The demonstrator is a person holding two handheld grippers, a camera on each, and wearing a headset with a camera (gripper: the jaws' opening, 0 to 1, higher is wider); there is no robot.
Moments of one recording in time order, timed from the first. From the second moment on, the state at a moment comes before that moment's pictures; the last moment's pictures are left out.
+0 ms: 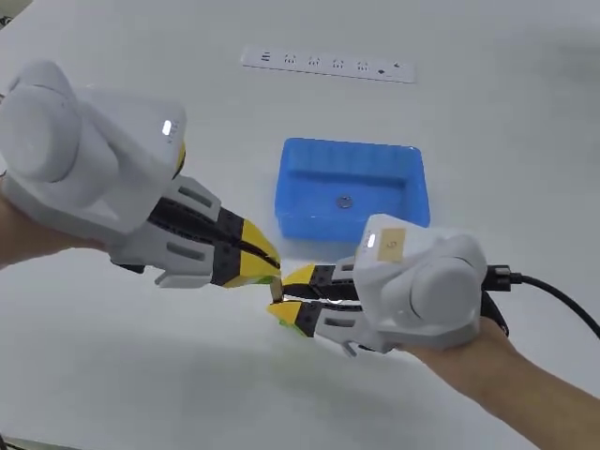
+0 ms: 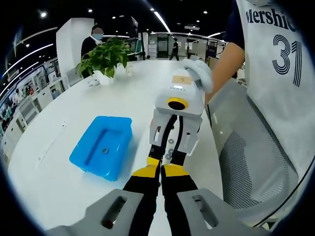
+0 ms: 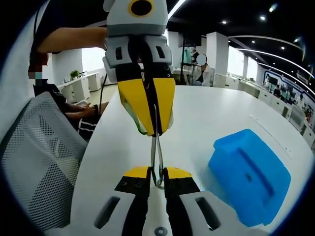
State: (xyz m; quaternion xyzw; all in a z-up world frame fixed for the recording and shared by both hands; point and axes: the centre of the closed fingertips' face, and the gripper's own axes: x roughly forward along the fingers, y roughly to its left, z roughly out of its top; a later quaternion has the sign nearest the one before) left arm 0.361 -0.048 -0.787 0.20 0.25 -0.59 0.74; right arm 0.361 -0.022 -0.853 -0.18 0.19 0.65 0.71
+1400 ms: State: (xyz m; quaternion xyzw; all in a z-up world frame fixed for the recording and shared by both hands) left arm 0.380 -0.055 -0.737 0.21 0.23 -0.59 0.75; right arm 0.384 -0.026 -0.799 -0.20 0.15 0.63 0.73
